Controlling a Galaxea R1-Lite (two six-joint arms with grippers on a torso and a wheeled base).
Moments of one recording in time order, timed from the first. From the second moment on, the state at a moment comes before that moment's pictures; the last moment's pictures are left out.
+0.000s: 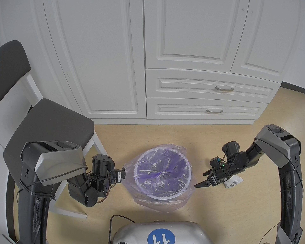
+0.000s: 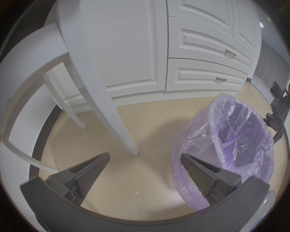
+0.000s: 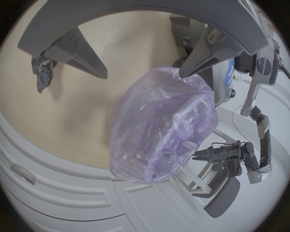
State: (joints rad) left arm -0.40 2.46 -0.83 -1.14 0.34 -0.05; right arm 0.12 2.53 -1.32 -0.17 0.63 -0.56
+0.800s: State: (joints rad) left arm -0.40 2.49 -0.85 -1.17 0.35 -0.05; right arm 0.13 2.73 -1.99 0.48 0.48 -0.56
